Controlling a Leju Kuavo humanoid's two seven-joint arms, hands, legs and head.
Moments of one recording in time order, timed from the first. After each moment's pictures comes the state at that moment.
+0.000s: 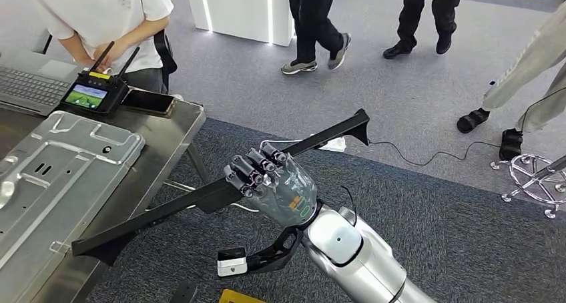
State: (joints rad) left arm -0.16 -0.17 0.55 -0.22 -0.89 0.22 -0.15; right arm -0.47 0.05 0.72 -1.56 1.50 -0.70 -0.09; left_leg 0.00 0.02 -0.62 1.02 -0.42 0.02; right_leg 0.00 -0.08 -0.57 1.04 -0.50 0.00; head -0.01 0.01
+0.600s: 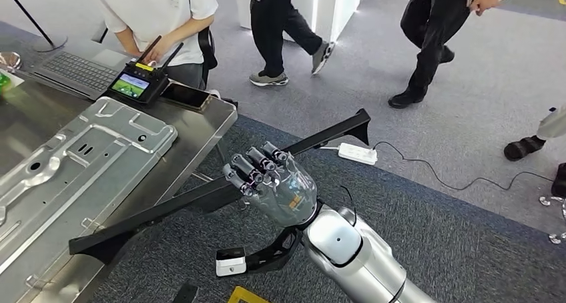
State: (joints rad) left arm -0.16 -0.17 0.55 -0.22 -0.87 0.21 -0.16; right arm -0.47 0.06 0.72 -1.57 1.51 -0.70 -0.08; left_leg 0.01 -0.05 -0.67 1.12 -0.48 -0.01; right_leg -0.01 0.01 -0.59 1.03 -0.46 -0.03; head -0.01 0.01
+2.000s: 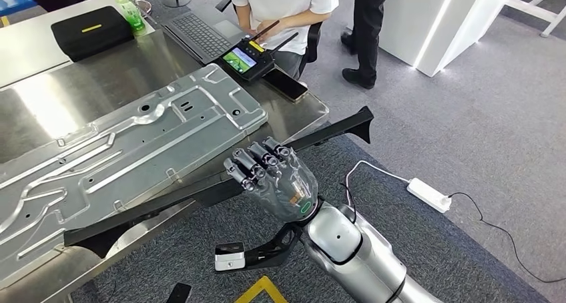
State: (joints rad) left arm -0.15 -0.16 0.59 -0.22 -0.85 0.20 -0.19; right arm -0.49 0.05 0.73 -1.57 1.53 -0.70 -0.04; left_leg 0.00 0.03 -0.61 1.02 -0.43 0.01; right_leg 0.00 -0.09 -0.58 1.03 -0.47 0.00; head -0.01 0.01
